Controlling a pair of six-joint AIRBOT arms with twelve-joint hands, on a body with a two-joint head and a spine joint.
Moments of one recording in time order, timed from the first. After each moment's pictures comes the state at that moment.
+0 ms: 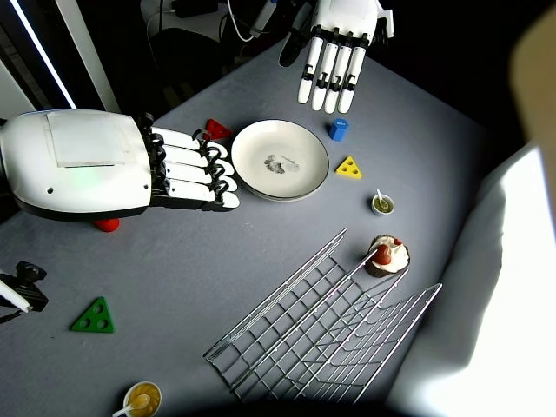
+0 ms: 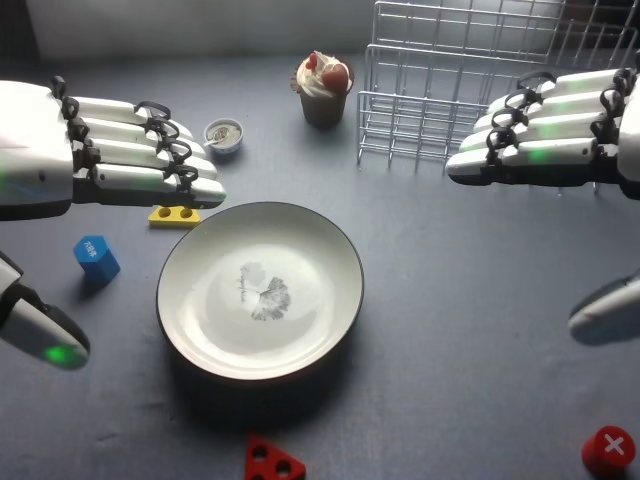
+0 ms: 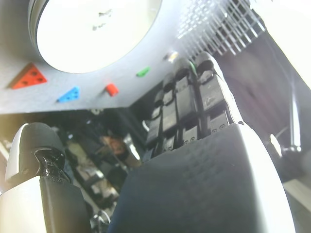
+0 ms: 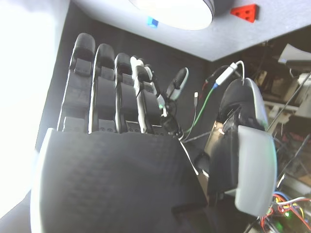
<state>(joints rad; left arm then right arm) 0.50 -0.83 1.37 1.20 -0.99 0.00 -0.33 -0.71 0.99 -1.18 0.56 0.06</state>
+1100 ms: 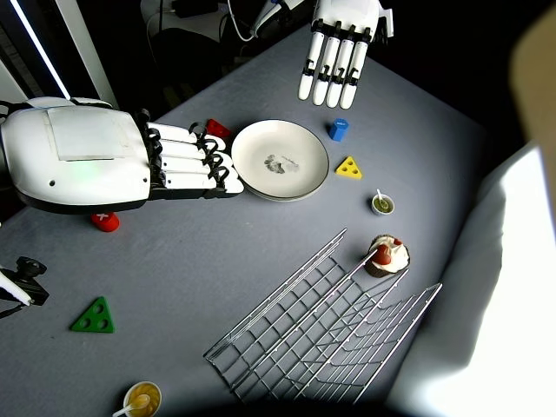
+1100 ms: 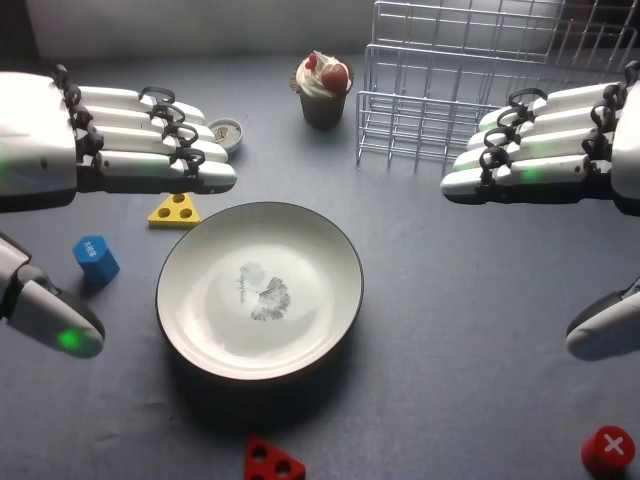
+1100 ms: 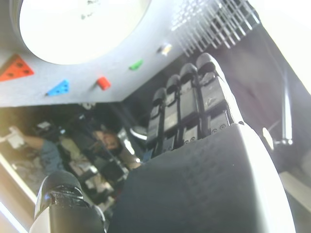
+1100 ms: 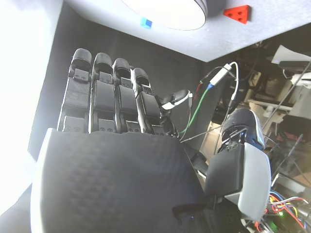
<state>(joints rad) 0.51 -0.83 1.36 1.13 -1.02 0.00 -0.33 -0.71 0.97 -1.20 0.56 0.06</state>
